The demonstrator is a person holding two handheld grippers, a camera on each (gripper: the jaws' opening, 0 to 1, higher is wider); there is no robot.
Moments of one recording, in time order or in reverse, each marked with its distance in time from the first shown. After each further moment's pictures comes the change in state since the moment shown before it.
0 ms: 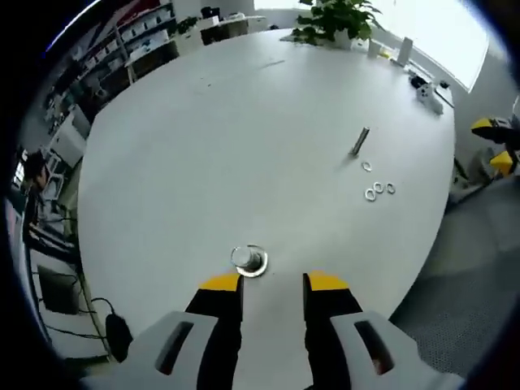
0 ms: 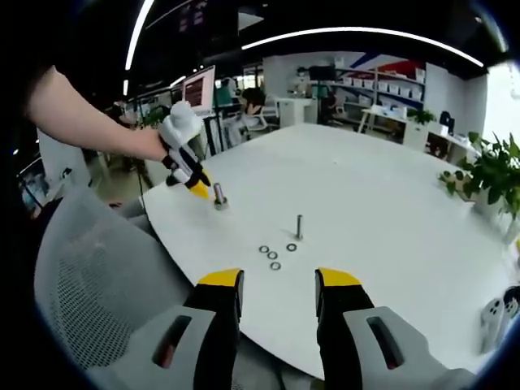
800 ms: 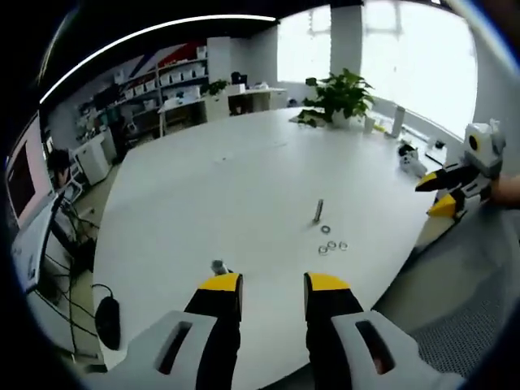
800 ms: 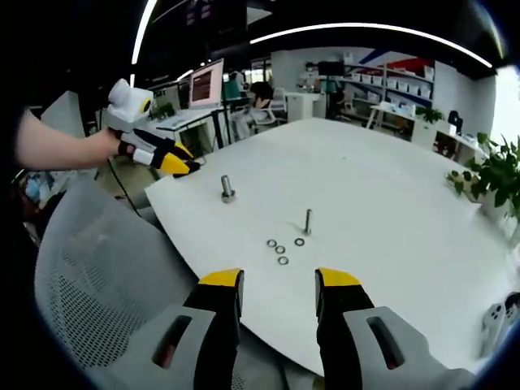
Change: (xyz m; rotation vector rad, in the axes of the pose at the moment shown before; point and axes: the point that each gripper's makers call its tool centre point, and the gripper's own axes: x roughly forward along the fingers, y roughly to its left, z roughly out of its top) left arm -0.089 -0.048 0.013 -0.101 -0.408 0.035; right arm 0.003 0.009 -0.007 -0.025 0.041 0.033
